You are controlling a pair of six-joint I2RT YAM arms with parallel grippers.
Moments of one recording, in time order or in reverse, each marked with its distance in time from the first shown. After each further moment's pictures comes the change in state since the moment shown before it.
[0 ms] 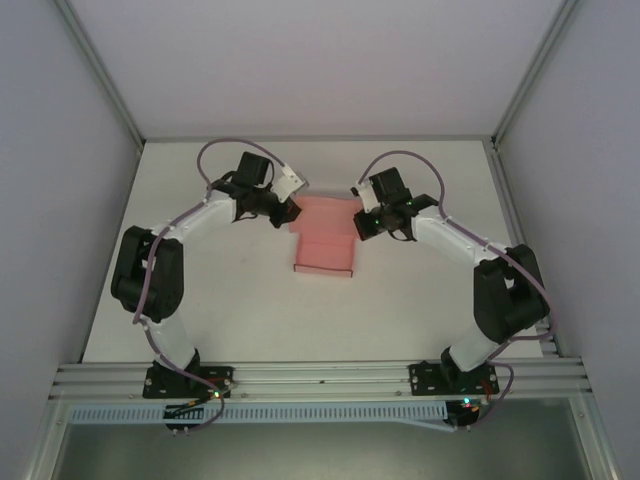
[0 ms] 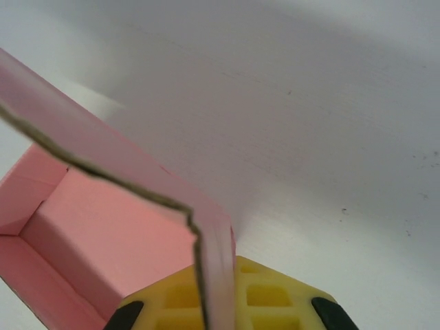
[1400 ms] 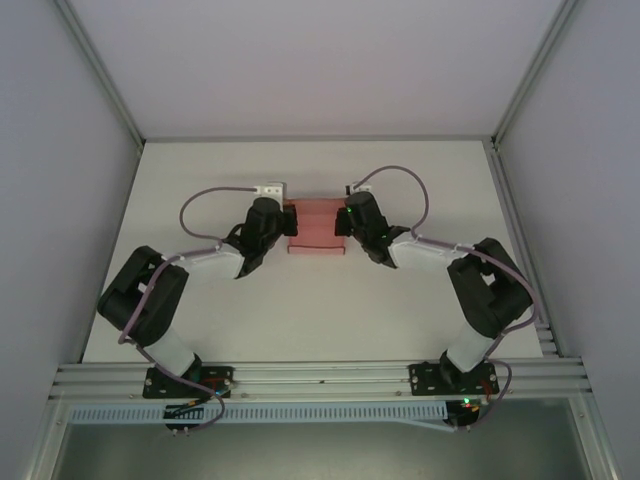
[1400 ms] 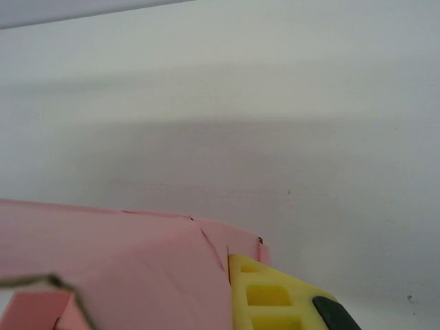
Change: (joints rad) left arm -0.173 -0.147 -0.523 0.847 -0.632 -0.736; right arm 0.175 0.063 -0.235 0.646 0.362 0.396
